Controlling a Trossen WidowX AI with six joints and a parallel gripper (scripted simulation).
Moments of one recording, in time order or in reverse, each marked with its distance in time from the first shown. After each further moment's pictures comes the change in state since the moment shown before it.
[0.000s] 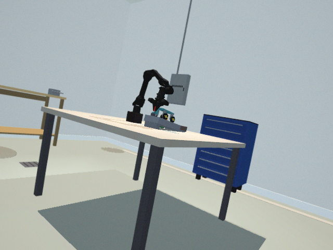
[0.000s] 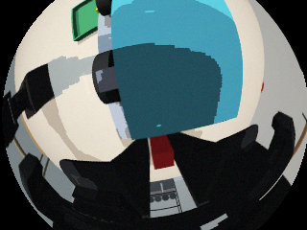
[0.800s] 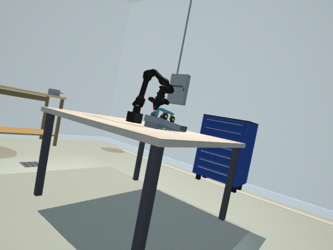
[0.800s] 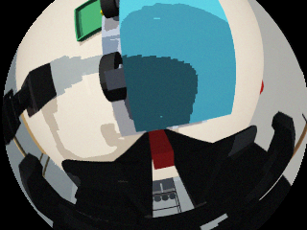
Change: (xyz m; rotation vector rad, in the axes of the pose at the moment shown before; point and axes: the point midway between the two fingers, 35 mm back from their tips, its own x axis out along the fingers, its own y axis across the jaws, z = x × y) arm -0.009 0.002 0.000 -0.006 -0.002 0.002
